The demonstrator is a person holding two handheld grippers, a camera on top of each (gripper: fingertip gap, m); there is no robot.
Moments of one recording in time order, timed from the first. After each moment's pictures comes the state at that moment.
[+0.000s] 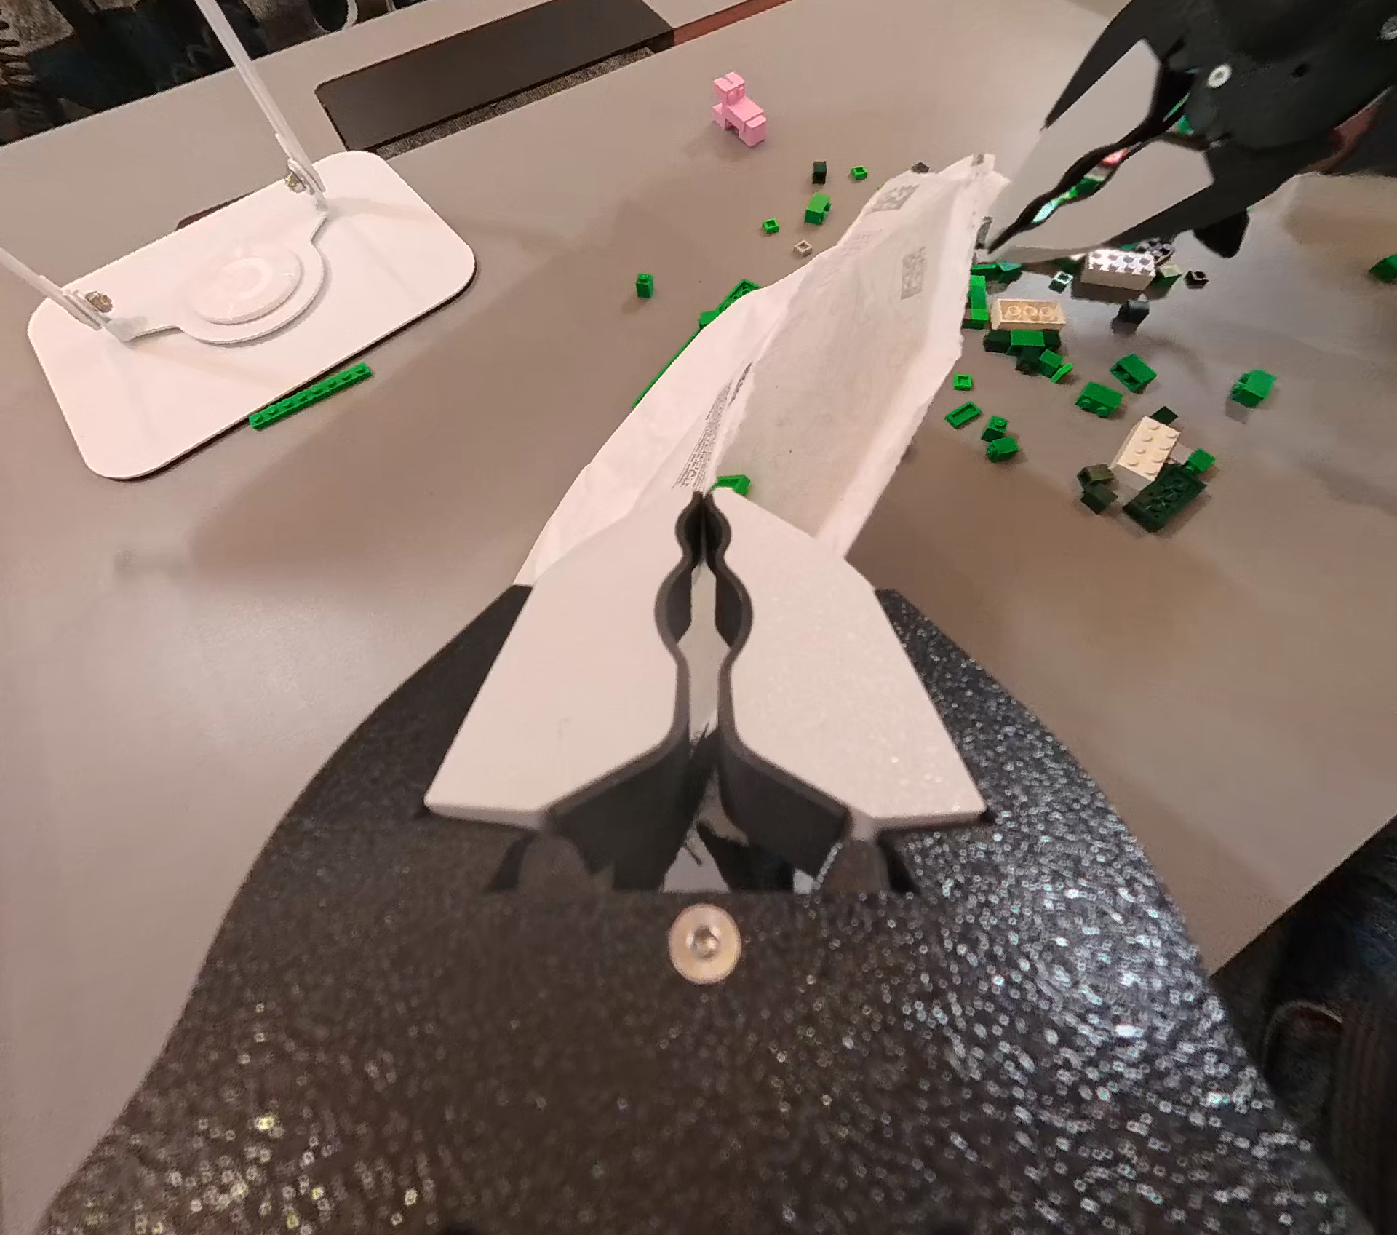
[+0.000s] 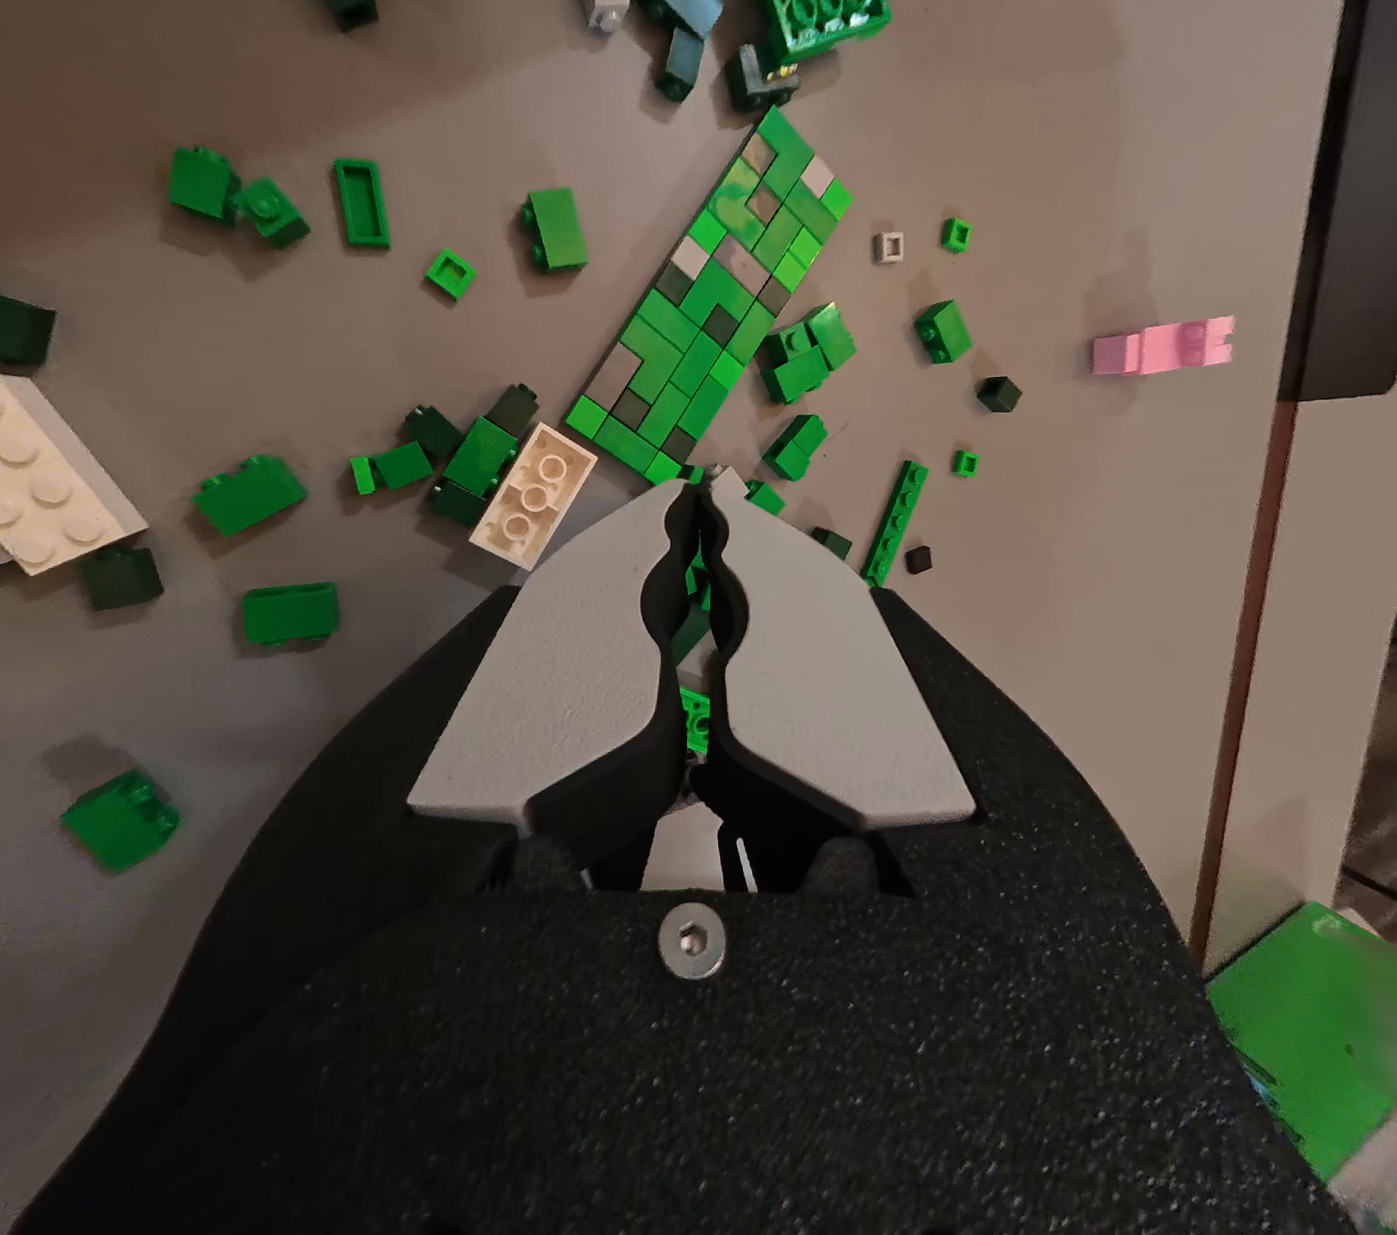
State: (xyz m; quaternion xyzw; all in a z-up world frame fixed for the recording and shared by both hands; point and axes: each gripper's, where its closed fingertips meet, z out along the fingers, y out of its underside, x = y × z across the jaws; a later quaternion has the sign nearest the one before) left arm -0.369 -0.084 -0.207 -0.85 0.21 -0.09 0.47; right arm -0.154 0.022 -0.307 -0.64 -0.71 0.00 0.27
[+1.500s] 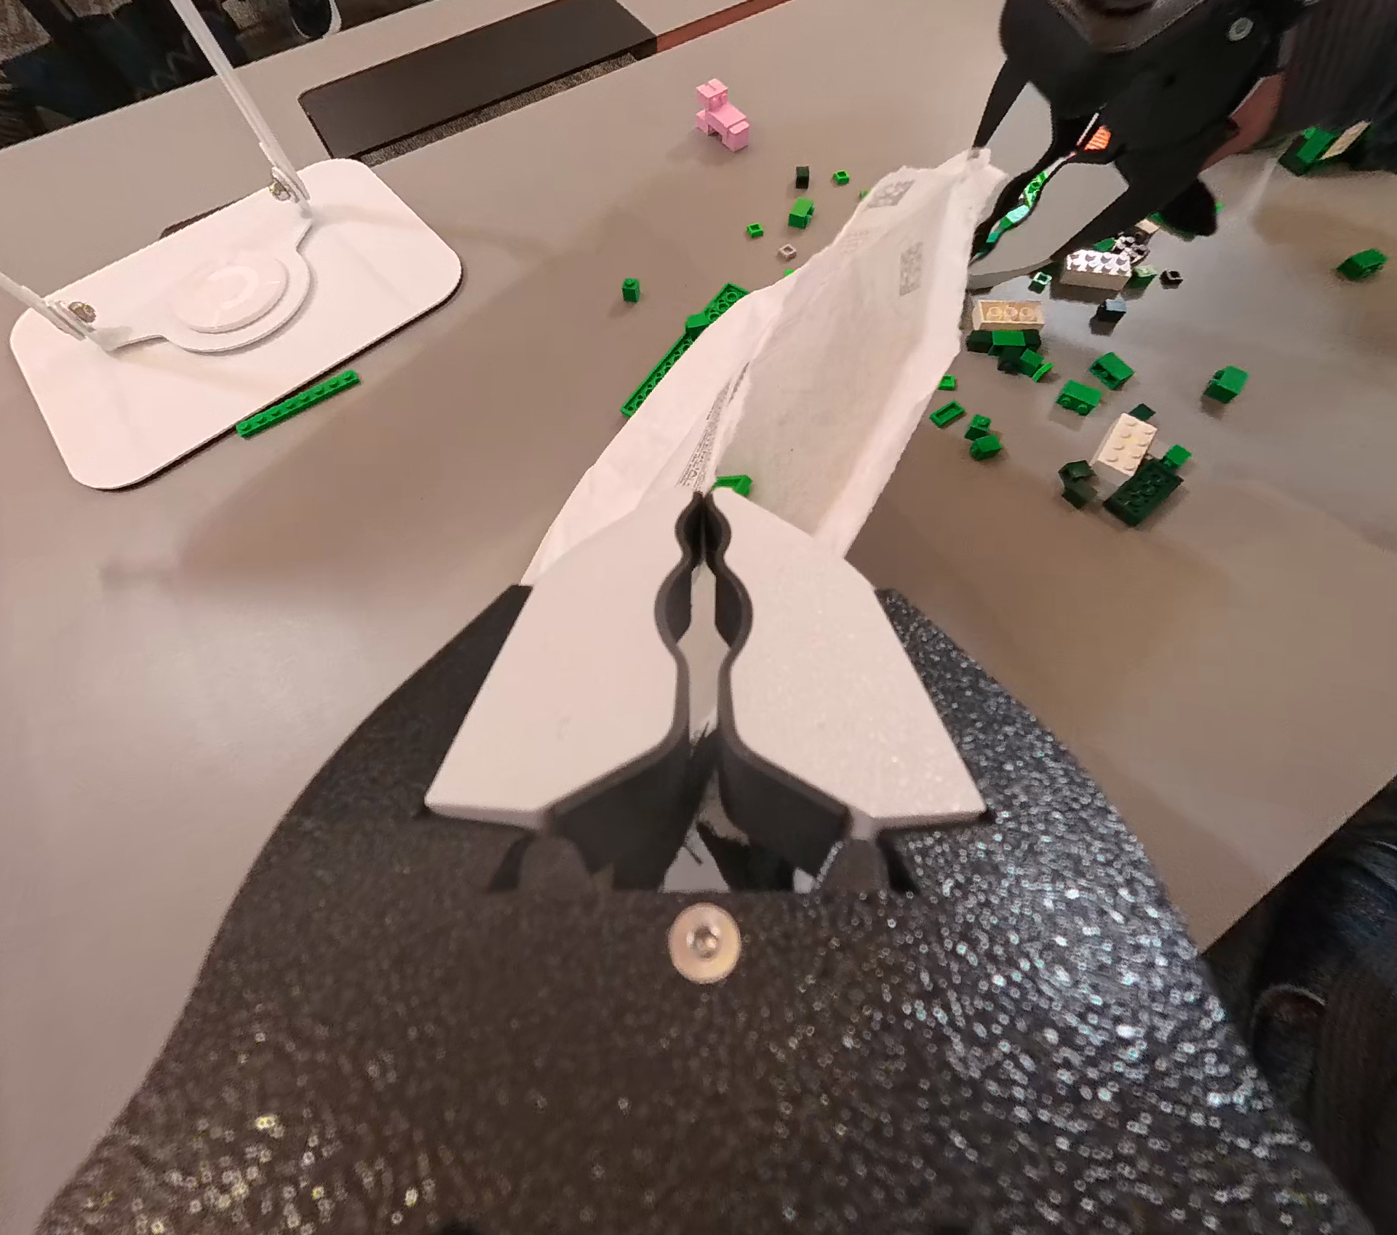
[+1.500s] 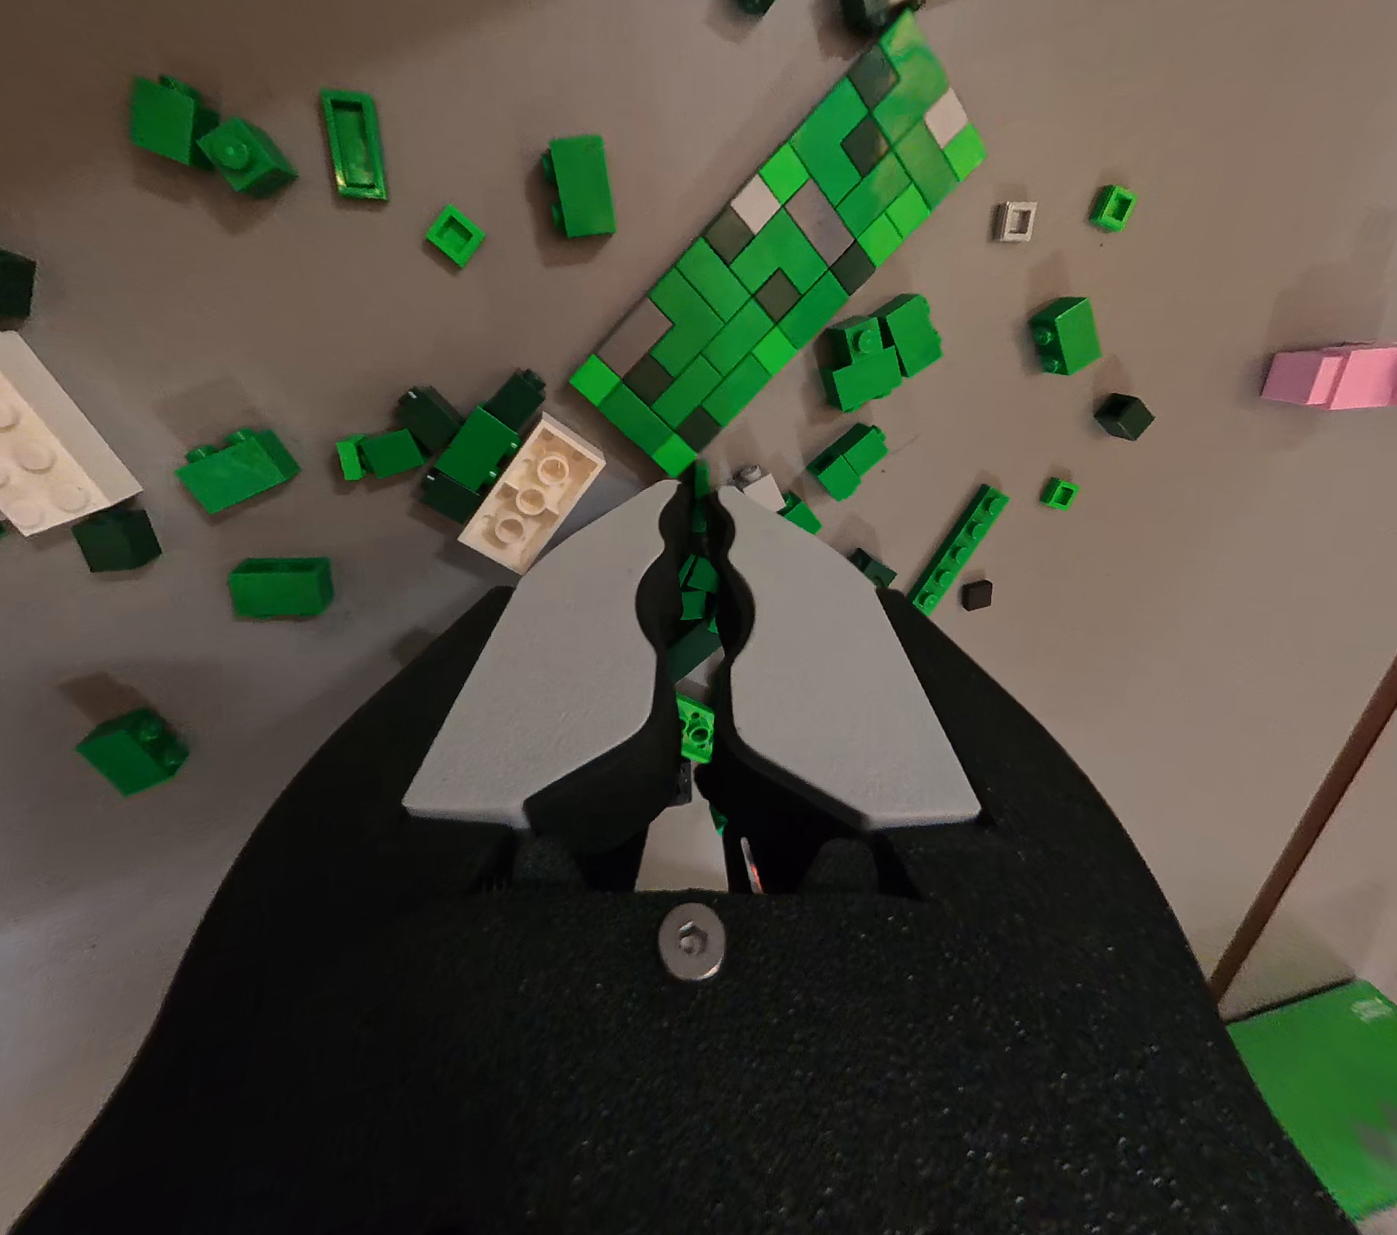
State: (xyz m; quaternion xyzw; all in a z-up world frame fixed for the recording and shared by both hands) left arm -0.366 -0.086 -0.205 -0.85 0.22 -0.10 0.47; right arm -0.152 0.023 -0.327 -0.64 -0.75 0.00 0.15
